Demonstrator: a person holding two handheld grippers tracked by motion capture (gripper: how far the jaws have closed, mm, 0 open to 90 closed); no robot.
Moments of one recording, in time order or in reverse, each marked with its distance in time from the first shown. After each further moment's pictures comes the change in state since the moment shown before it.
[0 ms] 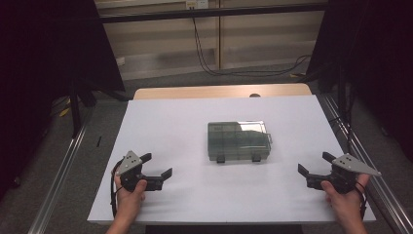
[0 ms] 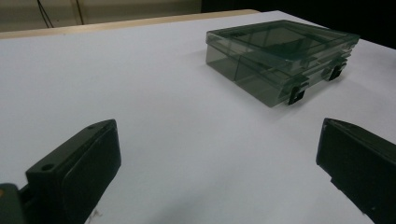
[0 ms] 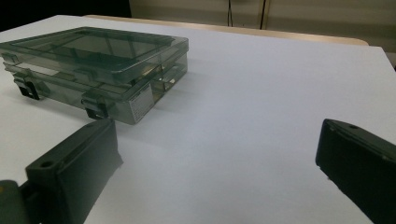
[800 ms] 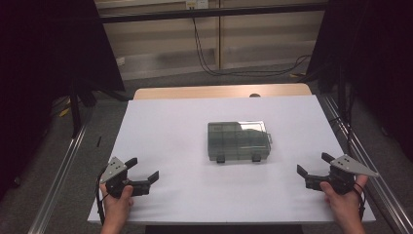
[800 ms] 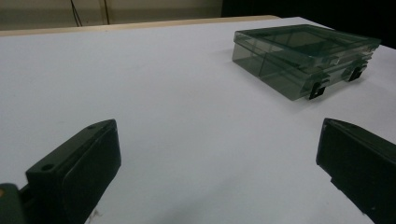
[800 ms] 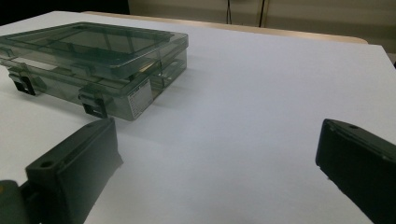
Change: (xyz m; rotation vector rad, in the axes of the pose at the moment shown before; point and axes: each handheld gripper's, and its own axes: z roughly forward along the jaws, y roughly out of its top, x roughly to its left) left arm 0.014 -0.013 -0.028 -0.027 0.072 -0.042; right arm 0.002 -0.004 0.002 0.004 -0.008 -0.013
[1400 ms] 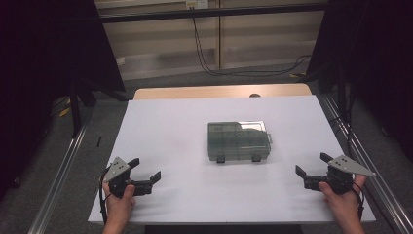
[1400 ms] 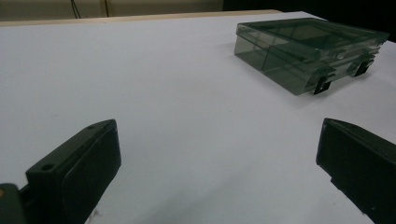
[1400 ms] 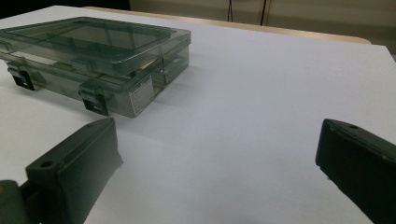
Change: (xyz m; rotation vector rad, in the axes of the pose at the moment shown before) left arm -0.001 -0.004 0.007 0.017 0.004 -0.001; right arm 0.002 -0.001 0.002 0.009 0.003 -0.014
